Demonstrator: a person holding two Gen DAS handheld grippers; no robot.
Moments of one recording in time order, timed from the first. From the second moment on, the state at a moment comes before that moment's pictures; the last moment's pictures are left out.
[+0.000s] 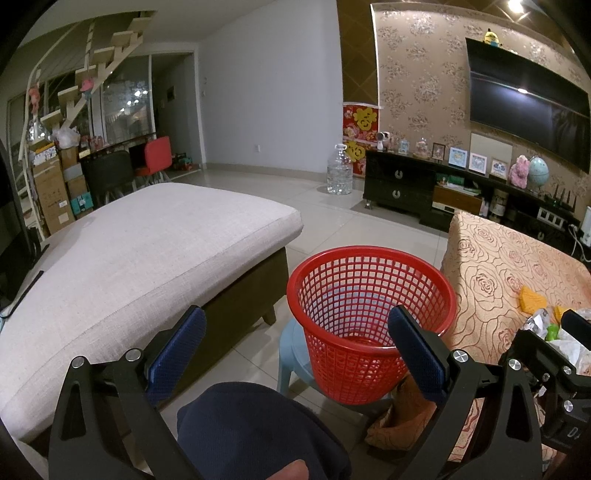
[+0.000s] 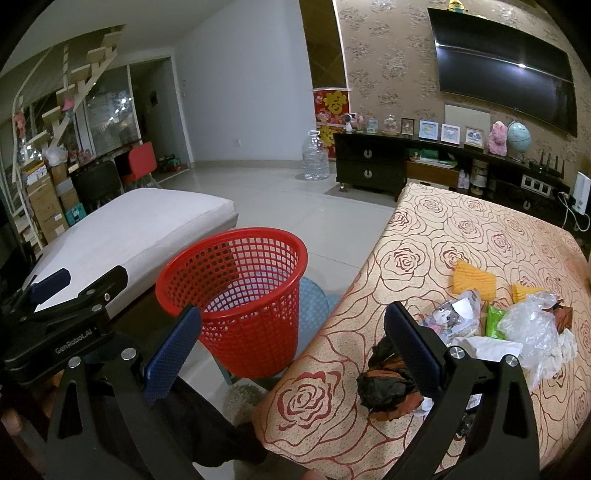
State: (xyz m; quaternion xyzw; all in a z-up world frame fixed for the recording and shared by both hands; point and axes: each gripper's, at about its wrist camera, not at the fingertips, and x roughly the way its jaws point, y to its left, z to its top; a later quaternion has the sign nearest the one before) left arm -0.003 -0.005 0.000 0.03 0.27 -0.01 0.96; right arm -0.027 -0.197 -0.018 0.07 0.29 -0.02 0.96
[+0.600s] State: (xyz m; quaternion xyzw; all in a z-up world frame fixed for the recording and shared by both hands) left arm -0.003 -0.005 -0.001 0.03 0.27 -0.01 0.96; right arm -0.028 -0.193 -0.018 0.07 0.29 -0.02 0.95
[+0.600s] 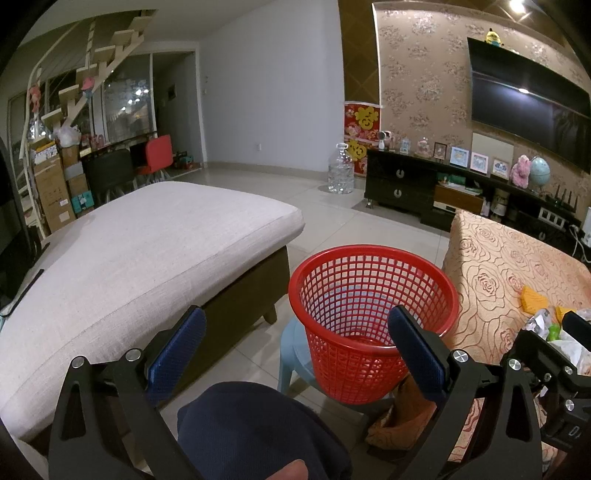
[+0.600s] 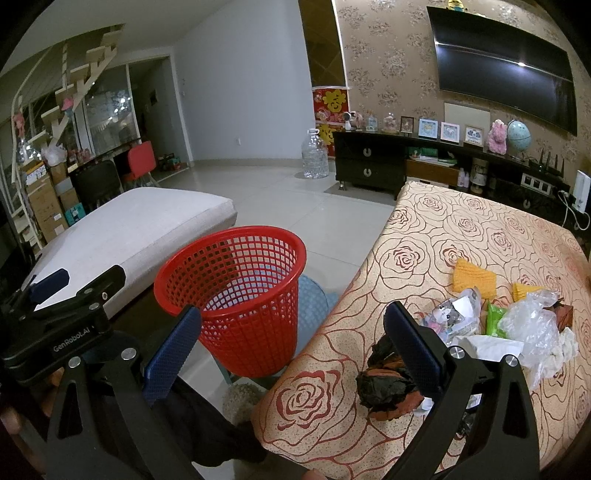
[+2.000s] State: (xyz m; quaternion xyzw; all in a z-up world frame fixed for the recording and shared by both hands) left arm -0.003 -0.051 -0.018 0.05 0.28 -0.07 0.96; right arm -0.063 -0.290 -0.020 0.09 0.28 -0.12 0.95
